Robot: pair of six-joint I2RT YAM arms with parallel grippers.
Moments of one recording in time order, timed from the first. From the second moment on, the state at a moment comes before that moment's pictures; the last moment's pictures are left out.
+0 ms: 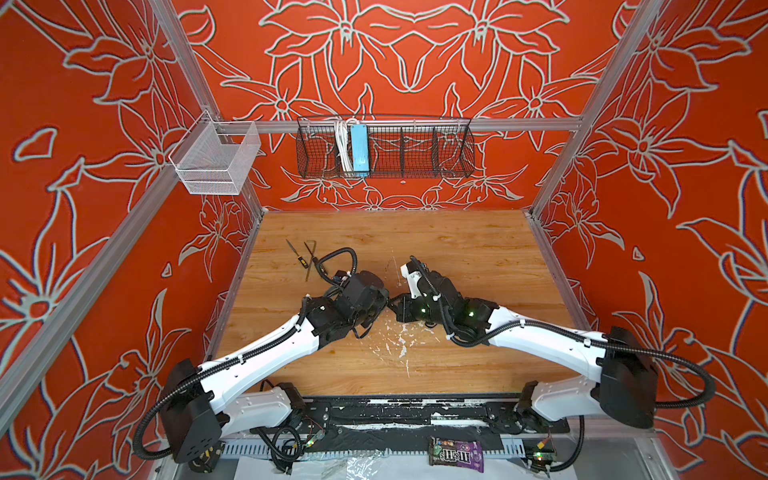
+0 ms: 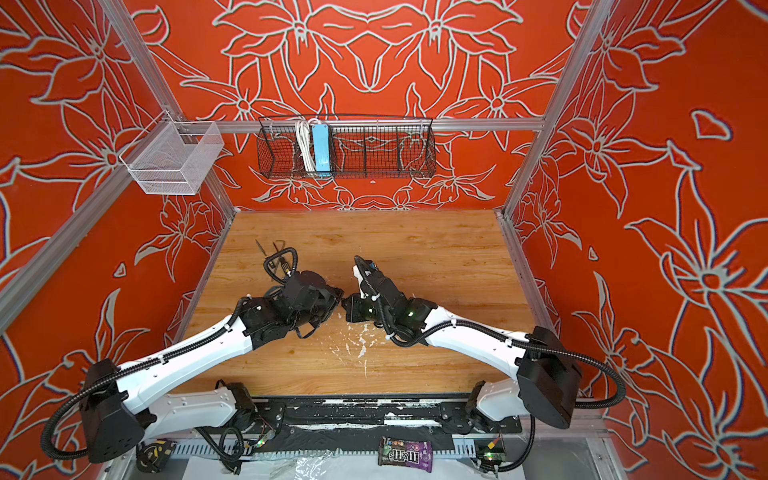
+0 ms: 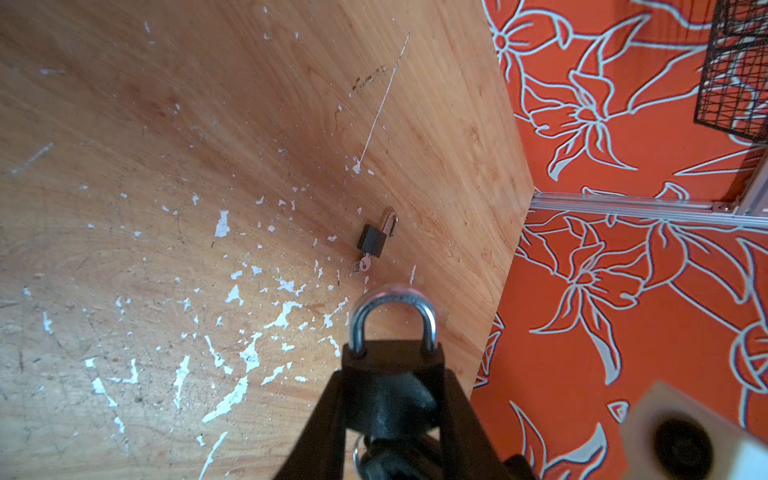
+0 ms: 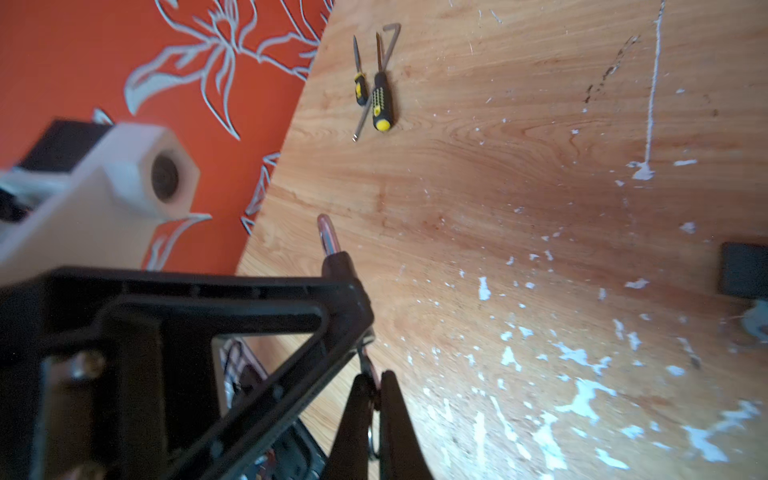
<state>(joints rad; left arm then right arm) -0.79 1.16 0.91 -0.46 -0.19 -1.54 0.95 1.37 0.92 -0.07 -0.07 0.85</state>
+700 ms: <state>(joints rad) -0.81 1.07 0.85 -0.31 -0.30 -1.46 0.95 1.34 0.82 0.23 -0.07 1.21</state>
